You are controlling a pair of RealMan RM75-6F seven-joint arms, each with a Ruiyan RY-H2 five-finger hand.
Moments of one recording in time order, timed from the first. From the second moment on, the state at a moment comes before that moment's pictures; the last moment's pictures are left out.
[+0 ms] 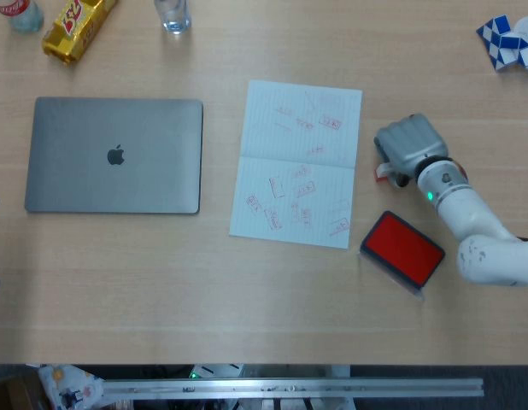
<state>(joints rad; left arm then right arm) -0.13 -1.00 0.07 -1.80 1.29 1.22 0.25 1.06 -1.57 -0.06 -1.39 -0.42 0.77 -0.73</state>
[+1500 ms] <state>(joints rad) -0.14 -0.99 0.08 -1.81 1.29 1.22 0.27 1.05 -1.56 -0.06 -1.37 -0.45 0.75 -0.69</state>
